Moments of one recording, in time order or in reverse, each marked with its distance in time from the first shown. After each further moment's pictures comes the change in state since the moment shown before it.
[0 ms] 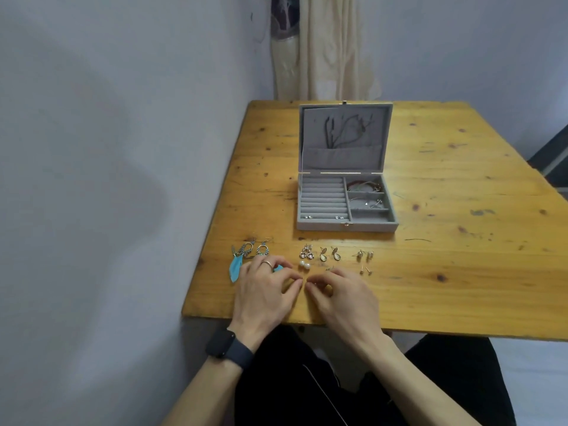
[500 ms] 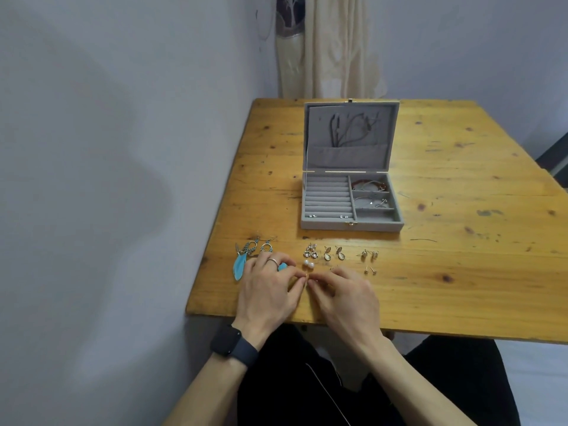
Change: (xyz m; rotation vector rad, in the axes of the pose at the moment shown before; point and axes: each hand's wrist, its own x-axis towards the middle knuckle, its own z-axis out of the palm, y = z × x) left_hand 0.001 -0.002 0.003 0.063 0.013 0.039; right_hand -0.002 0.000 0.008 0.007 0.065 -0.028
